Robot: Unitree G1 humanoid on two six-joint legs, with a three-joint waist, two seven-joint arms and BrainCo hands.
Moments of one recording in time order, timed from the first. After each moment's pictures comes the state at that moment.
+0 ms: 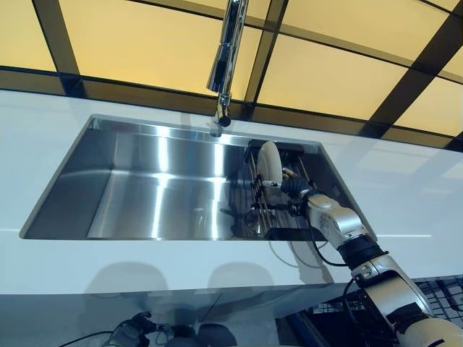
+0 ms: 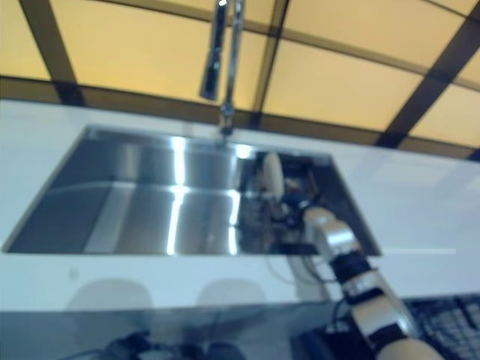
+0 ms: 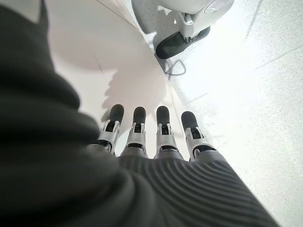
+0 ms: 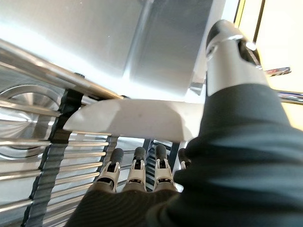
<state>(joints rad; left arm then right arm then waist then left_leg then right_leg) -0.07 0.37 -0.33 1.13 0.09 0.12 0.01 -0.62 -0.39 0.33 0.48 0.51 0.40 -0.08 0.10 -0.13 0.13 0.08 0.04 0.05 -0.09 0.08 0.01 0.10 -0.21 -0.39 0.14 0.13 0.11</state>
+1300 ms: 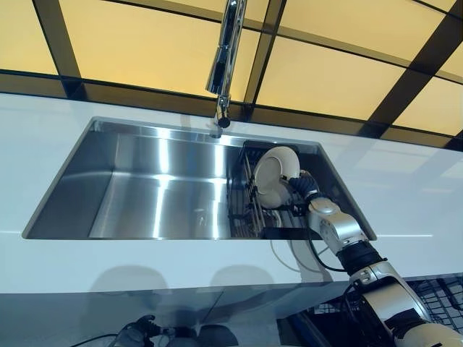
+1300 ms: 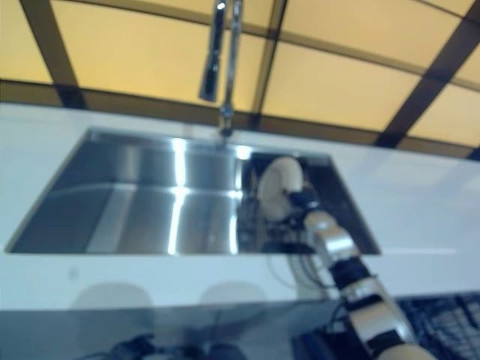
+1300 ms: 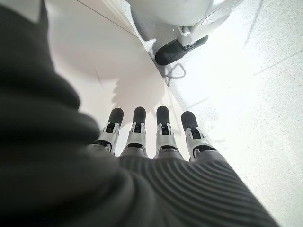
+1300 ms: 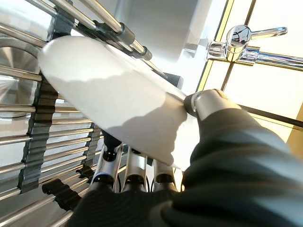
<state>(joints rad) -0.06 0.34 -0.34 1.14 0.09 0.11 0.01 -0.58 -0.38 0.29 0.48 0.44 0.31 -0.24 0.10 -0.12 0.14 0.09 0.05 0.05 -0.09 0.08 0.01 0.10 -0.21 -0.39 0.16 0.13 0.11</state>
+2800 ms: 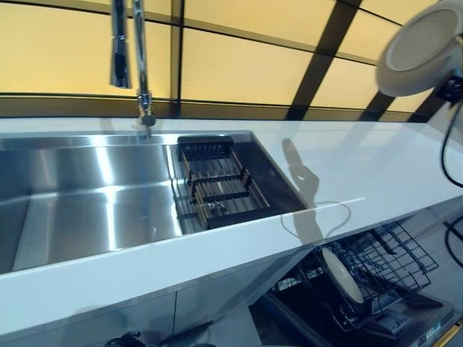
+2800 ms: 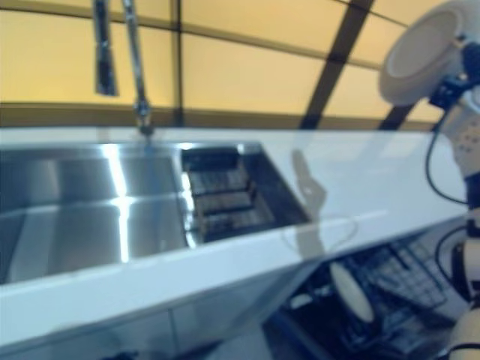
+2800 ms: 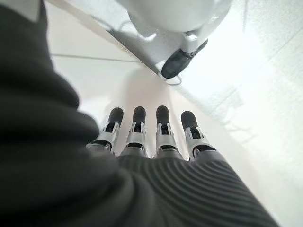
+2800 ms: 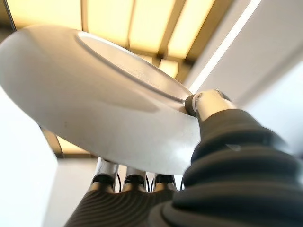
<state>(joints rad) 0.00 0.41 -0.39 1.20 0.10 0.06 -0.03 -1.08 -1.11 0.25 0.64 0.96 0.26 -0.46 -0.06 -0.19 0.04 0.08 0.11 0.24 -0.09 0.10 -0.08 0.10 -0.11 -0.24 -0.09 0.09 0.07</state>
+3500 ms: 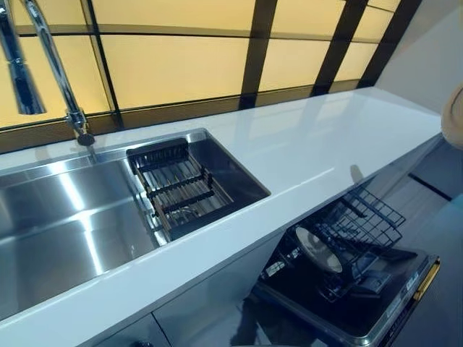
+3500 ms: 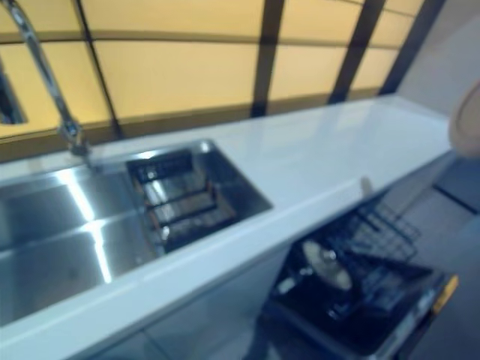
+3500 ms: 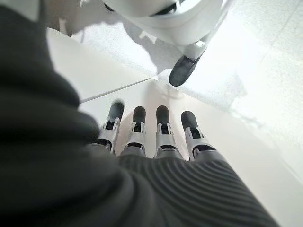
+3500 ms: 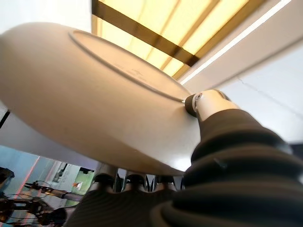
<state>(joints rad) 0.04 0.37 -0.41 1.20 0.09 0.02 -0.05 -0.47 -1.25 -0.12 0.50 0.63 0.20 -0.17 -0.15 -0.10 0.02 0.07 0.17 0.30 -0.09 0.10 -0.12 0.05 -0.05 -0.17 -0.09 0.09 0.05</state>
